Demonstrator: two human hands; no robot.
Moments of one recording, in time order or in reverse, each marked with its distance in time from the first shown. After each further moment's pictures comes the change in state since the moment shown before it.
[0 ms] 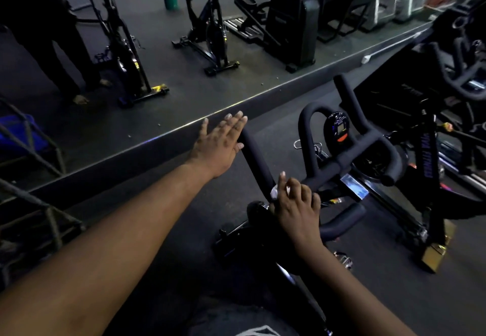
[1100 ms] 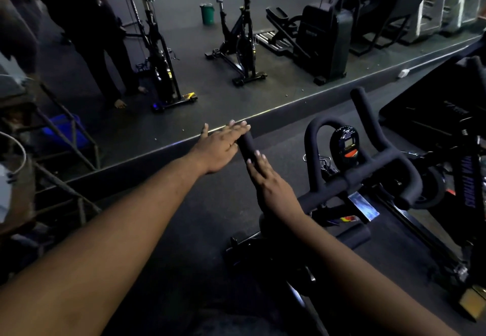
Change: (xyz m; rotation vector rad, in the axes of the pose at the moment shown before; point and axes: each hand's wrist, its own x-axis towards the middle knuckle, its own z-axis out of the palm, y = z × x) left_hand 0.005 -0.001 -0.030 -0.292 -0.100 -0.090; right_hand 0.083 -0.011 0.002 0.487 -0.177 -0.478
